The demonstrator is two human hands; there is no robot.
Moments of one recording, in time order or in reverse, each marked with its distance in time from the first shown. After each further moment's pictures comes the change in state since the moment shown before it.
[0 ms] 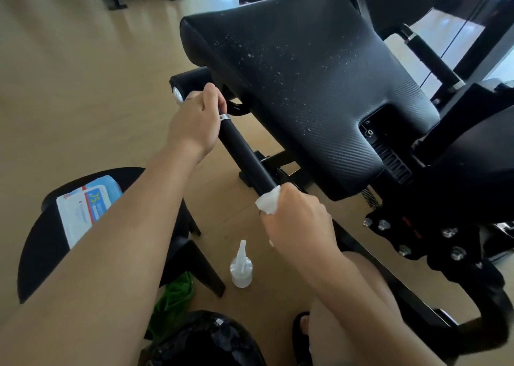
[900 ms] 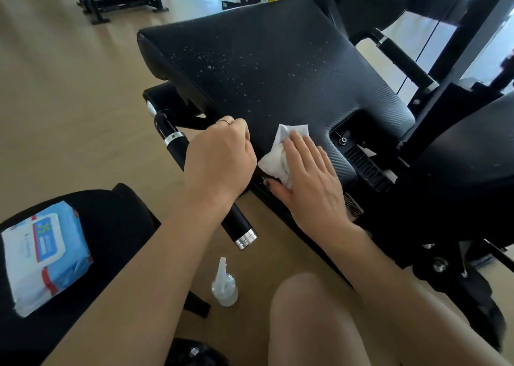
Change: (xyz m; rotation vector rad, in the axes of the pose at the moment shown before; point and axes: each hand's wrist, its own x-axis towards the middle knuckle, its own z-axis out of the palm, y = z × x) left_hand -0.036 0.061 0.072 0.450 0.144 0.306; right_hand 0.090 0.102 -0.014 -0.252 0.499 -0.385
